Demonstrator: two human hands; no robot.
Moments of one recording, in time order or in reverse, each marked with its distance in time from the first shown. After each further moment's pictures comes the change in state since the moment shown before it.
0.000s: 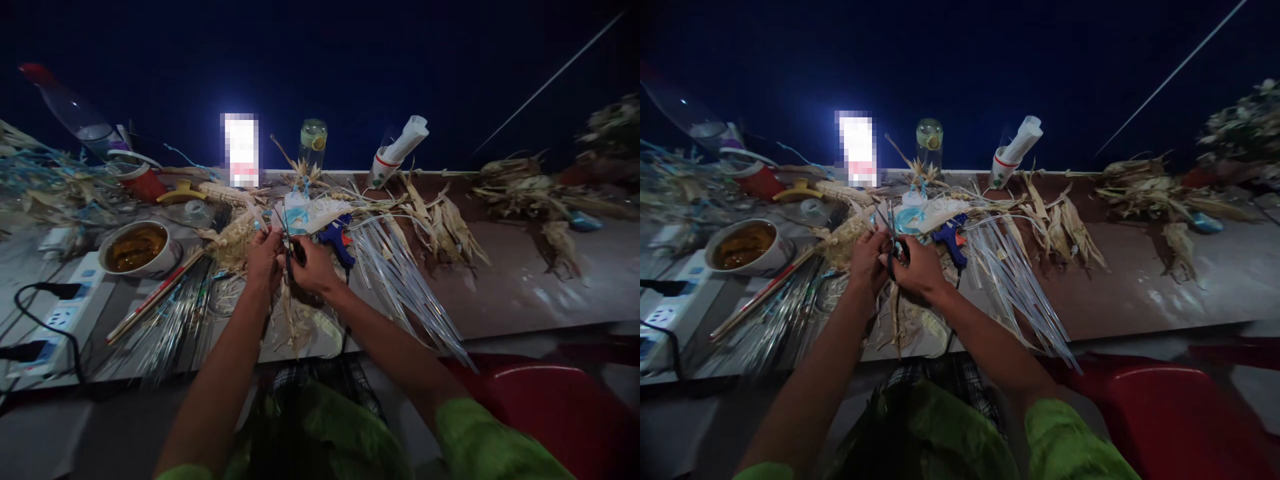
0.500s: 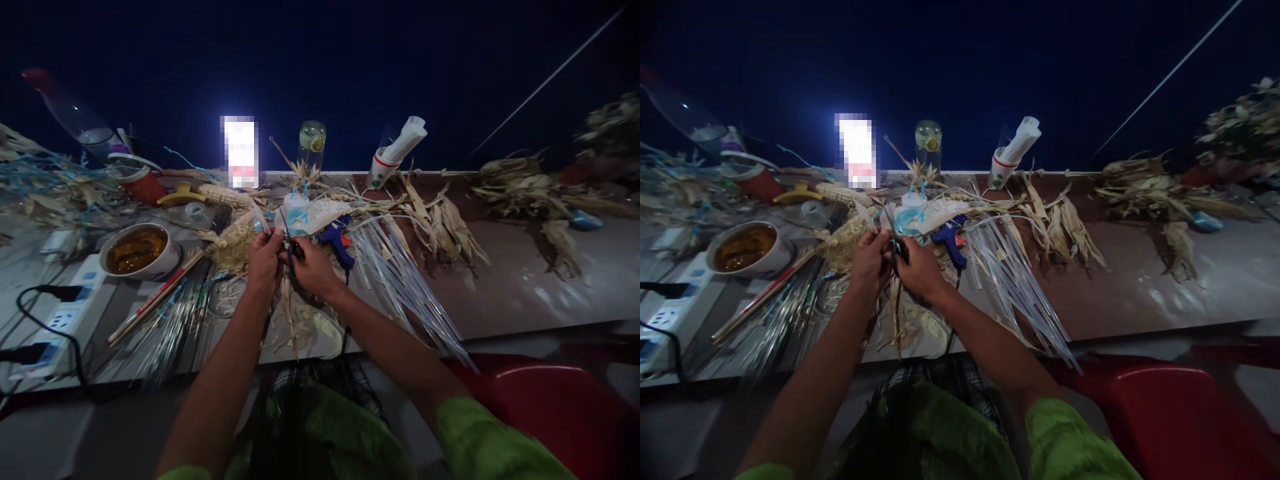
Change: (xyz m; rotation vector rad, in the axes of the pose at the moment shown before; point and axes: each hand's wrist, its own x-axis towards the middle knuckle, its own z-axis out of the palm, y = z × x) left_hand -0.001 -0.002 -0.001 0.015 -0.015 -0.007; right_hand 0.003 0.005 0.004 0.046 0.001 -0.018
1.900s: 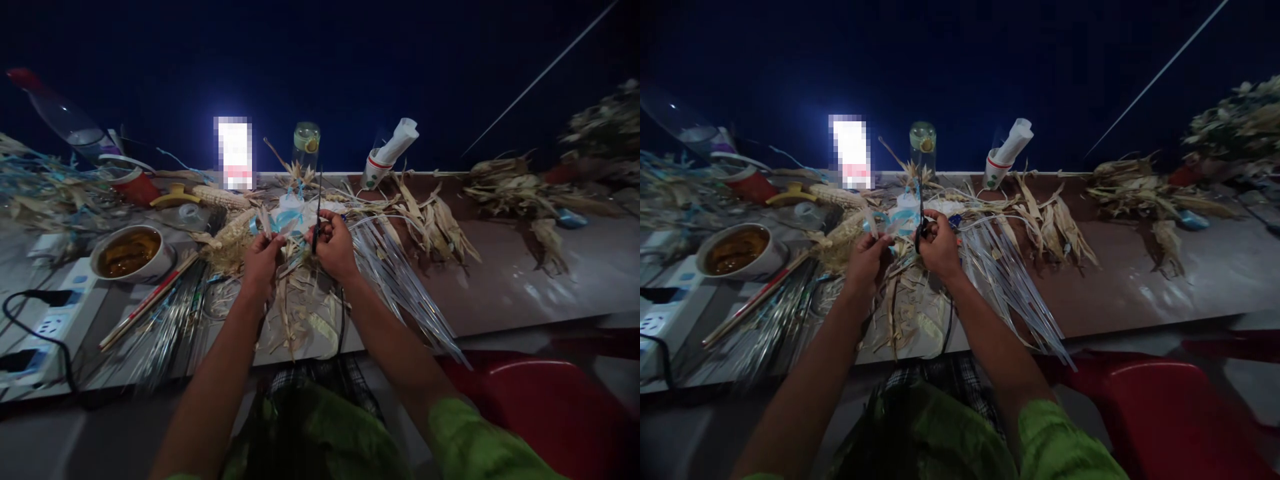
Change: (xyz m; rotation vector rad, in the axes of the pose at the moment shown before) left_hand -0.004 -0.003 -0.004 0.232 -0.020 0.001; right_hand 0.020 0.011 -0.034 0.468 0.290 0.189
